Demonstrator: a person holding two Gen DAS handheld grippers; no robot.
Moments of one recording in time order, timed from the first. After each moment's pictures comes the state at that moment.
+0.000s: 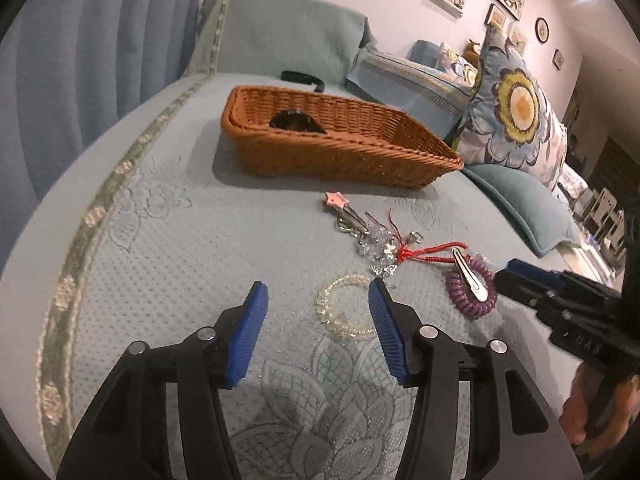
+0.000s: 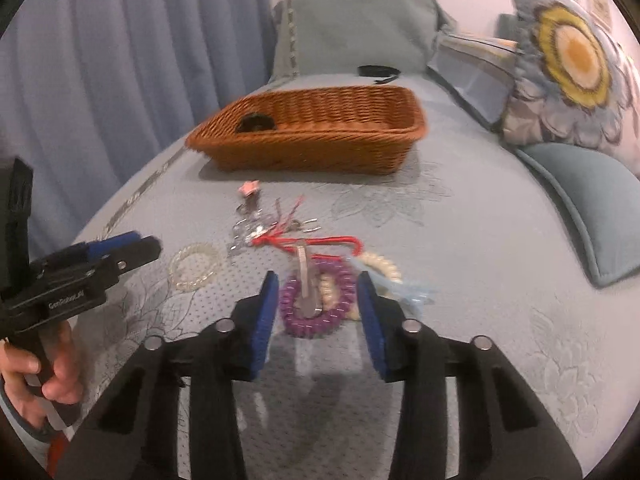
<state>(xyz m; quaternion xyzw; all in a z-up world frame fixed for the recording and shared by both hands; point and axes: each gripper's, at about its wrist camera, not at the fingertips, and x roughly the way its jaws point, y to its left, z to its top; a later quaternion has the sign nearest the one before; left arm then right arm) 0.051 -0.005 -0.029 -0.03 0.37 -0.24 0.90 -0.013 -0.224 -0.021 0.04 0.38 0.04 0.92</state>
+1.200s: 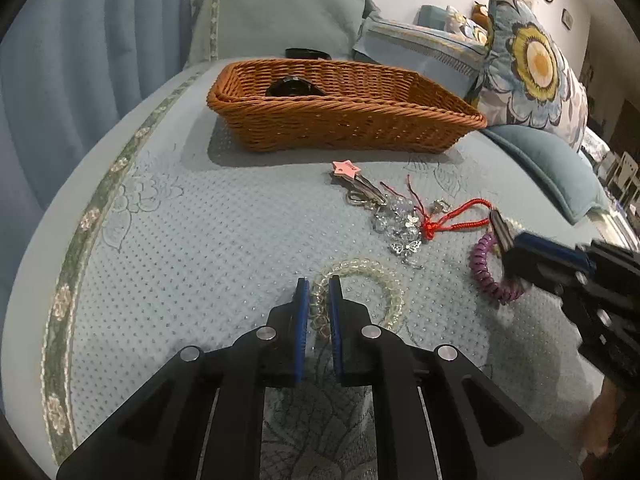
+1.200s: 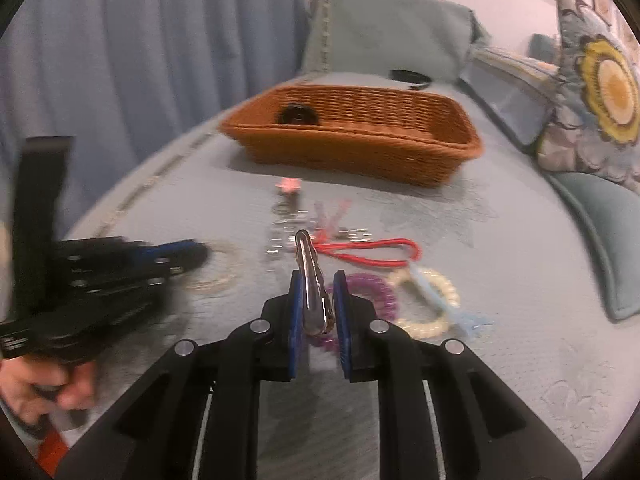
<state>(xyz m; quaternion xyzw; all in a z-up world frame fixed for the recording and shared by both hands) 0.062 -0.029 -0.044 0.04 0.40 -0.21 0.89 -0.008 -0.196 -0.021 0.02 0.38 0.10 0.92</state>
